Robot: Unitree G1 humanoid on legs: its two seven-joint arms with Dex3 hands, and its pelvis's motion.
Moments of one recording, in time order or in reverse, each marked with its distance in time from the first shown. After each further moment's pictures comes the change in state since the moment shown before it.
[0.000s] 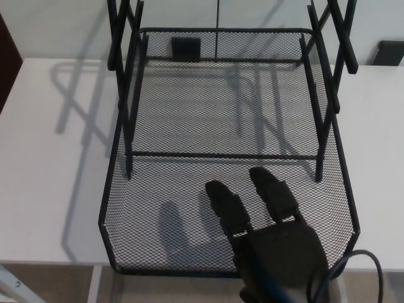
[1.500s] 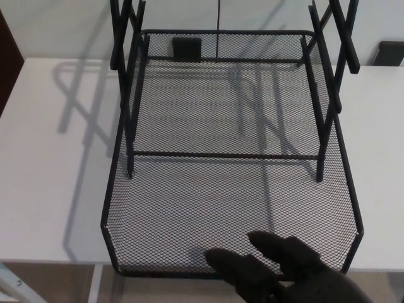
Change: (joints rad) left_arm -0.002 0.010 -0.010 0.000 0.012 0.001 -0.026; right_arm 0.294 -0.260 -0.052 -0.574 0.279 -0.084 0.378
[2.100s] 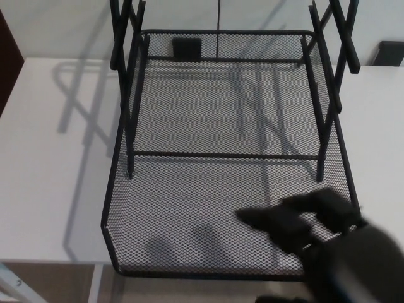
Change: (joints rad) left_arm -0.005 -0.005 -0.003 0.011 -0.001 0.000 -0.001; right_arm -0.048 0.078 -0.263 0.000 0.073 -0.128 -0.180
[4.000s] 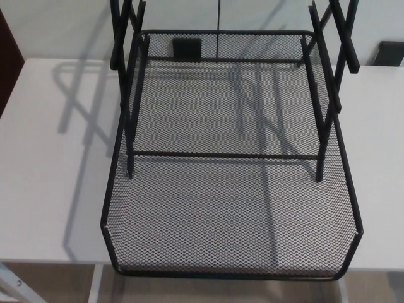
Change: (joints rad) left_arm -0.057 0.002 -0.038 0.027 0.008 0.000 -0.002; right_arm 0.318 -0.273 -1.117 0.795 0.796 -0.178 0.309
